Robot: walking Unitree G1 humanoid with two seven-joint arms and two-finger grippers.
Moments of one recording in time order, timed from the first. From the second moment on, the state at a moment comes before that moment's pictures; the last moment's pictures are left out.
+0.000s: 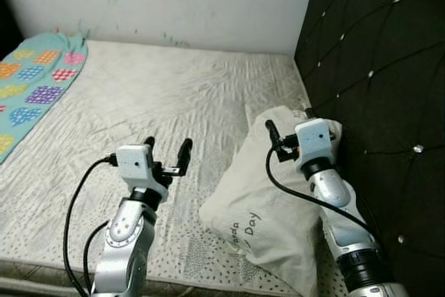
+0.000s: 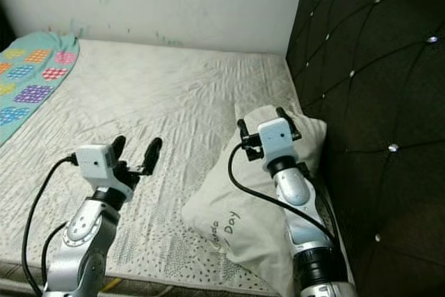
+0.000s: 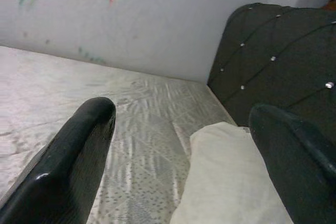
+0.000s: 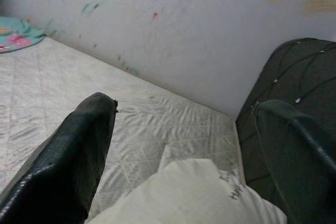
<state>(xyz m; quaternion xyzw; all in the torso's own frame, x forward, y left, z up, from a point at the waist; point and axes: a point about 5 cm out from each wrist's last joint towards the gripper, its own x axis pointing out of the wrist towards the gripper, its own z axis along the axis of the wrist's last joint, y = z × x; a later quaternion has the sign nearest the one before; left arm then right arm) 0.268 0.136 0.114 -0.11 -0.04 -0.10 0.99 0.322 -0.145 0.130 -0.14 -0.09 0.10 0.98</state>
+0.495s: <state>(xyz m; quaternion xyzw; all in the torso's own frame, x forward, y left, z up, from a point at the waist) 0.268 0.133 0.114 -0.12 -0.04 -0.10 0.99 0.322 -0.144 0.130 -0.14 -0.09 0.10 0.98</state>
